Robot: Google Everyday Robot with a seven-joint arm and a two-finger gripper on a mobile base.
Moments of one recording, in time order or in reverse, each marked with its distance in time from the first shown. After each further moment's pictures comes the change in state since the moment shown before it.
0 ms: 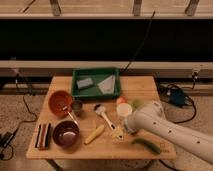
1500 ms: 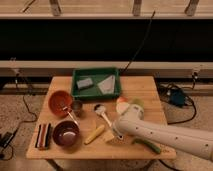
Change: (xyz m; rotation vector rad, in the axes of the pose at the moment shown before) arm 0.011 -0.013 0.057 -0.072 -0.040 -0.116
